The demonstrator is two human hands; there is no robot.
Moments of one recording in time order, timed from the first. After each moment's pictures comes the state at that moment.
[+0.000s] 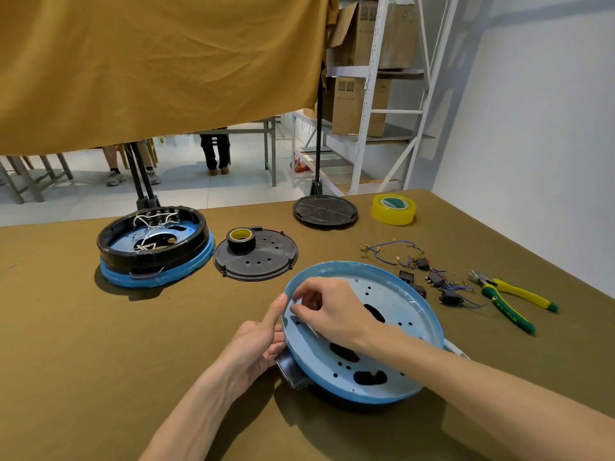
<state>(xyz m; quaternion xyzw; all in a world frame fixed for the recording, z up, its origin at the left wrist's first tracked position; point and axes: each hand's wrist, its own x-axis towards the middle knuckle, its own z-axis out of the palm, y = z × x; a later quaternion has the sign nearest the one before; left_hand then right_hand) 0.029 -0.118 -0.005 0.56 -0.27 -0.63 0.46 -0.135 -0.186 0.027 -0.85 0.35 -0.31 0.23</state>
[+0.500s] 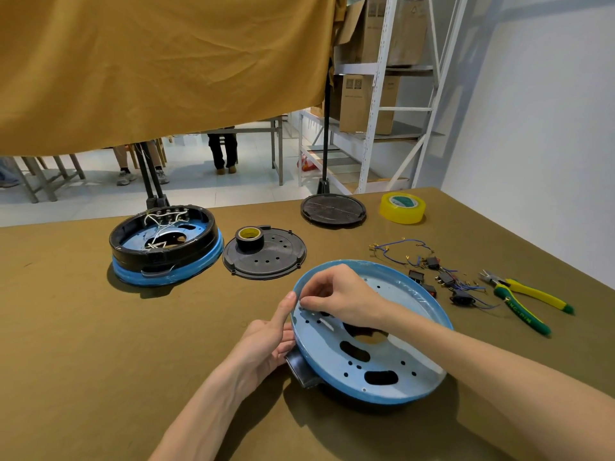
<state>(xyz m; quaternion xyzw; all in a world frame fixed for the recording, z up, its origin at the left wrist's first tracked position) 0.028 -0.120 -0.004 0.56 -0.27 -0.63 0.46 -0.134 -0.213 0.040 -0.83 0.33 -0.25 0.37</state>
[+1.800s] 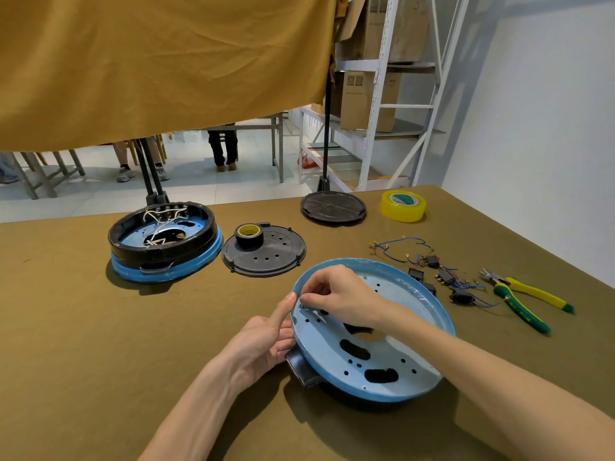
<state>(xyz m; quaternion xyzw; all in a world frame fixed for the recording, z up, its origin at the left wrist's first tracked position) 0.033 -0.120 0.001 0.51 -0.26 -0.69 0.45 -0.132 -0.204 0.043 -0.85 0.37 -0.22 0.32</state>
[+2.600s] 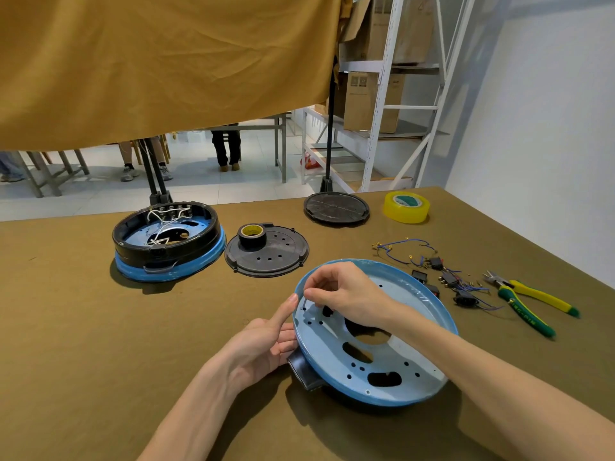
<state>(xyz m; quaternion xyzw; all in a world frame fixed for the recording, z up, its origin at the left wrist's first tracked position) 0.036 -0.117 0.001 0.50 -0.24 -0.71 0.44 -0.135 -0.200 0.053 -0.81 0.33 -0.26 0.41</state>
